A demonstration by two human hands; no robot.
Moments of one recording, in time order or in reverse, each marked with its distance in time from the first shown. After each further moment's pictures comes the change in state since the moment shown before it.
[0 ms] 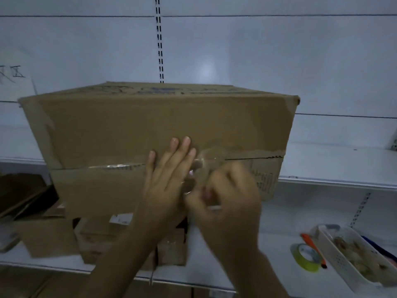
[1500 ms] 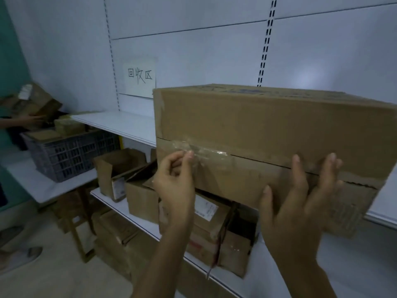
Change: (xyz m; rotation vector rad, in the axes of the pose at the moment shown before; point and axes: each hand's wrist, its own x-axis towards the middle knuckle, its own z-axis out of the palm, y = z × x) left_hand -0.019 -0.047 -0.062 -0.336 0.784 -1.002; right_hand -0.009 0.017 0.061 -0.092 0.024 -0.022
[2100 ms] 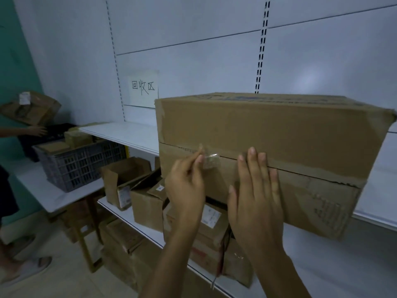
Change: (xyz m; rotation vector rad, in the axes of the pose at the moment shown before) left_hand -0.002 -0.007 0.014 0.346 -0.119 0.361; right_hand 0.002 -0.021 0.029 0.017 -0.165 -0.151
